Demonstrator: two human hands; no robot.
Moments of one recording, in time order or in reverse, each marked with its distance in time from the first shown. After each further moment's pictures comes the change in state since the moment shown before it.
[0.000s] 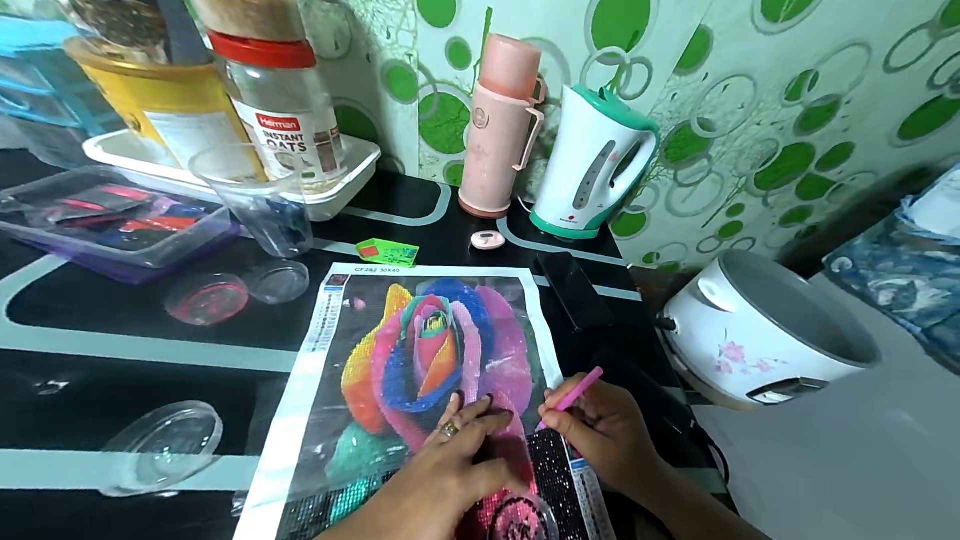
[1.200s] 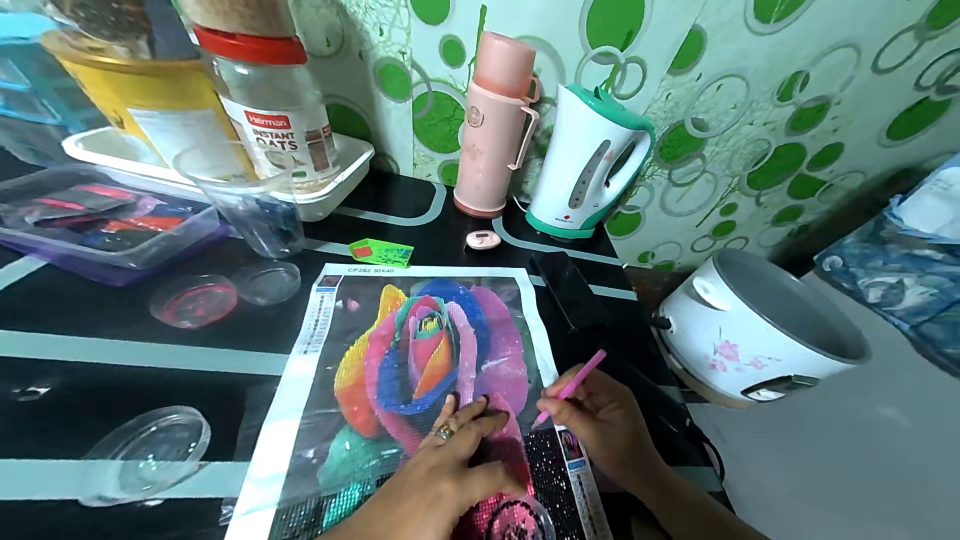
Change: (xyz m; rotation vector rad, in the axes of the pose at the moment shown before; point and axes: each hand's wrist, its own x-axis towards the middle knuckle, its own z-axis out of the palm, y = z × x) left_hand 0.000 0.002 -0.001 -0.013 -0.017 -0.018; right_hand 0.002 -0.005 0.002 -0.013 0.094 0.105
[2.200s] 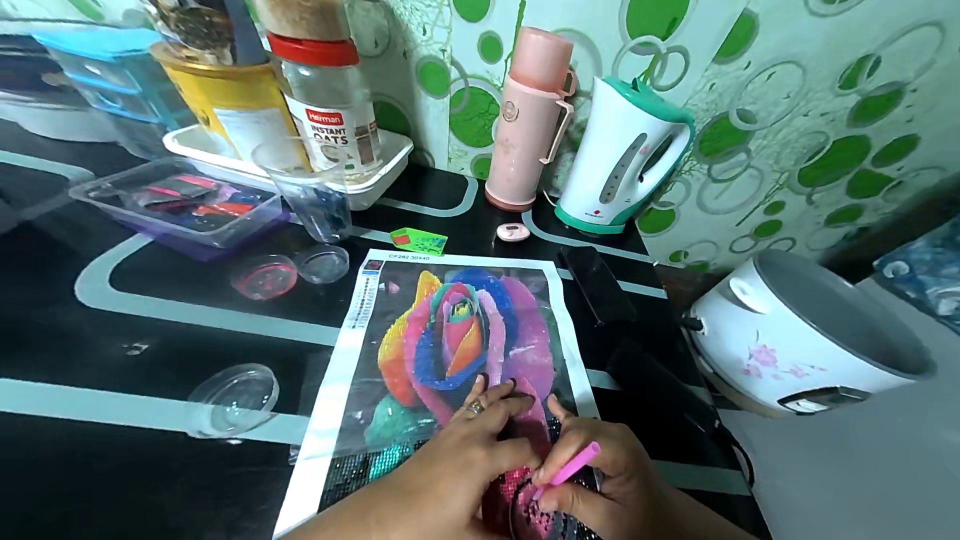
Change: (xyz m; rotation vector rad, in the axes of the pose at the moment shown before) left_hand 0.000 -0.002 0.000 0.017 0.007 0.021; right_hand -0.021 -0.018 0.018 -0.022 -0.365 -0.275
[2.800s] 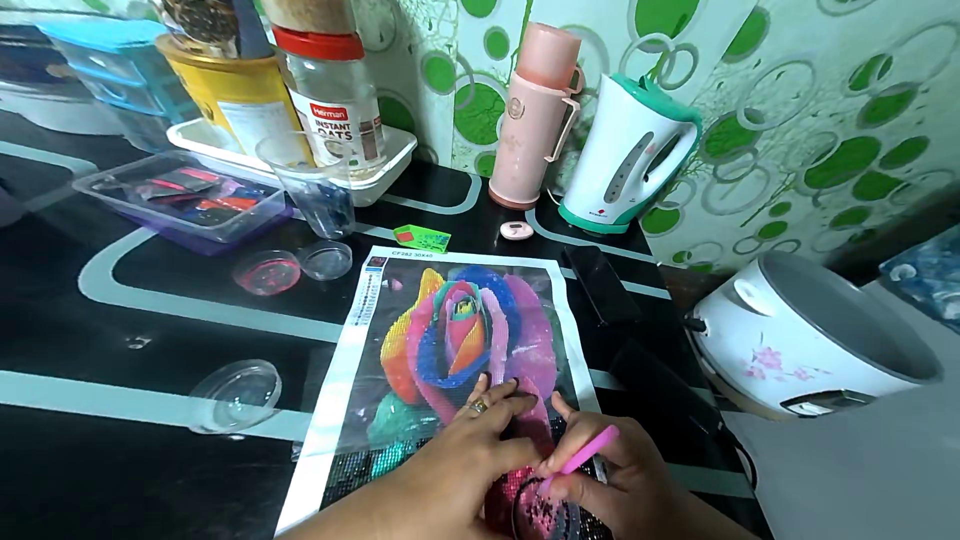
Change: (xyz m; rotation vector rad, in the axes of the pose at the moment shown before) left_hand 0.001 0.001 -0.001 0.005 -0.012 -0.002; right_hand 0.001 0.002 -0.002 0.075 0.049 0.018
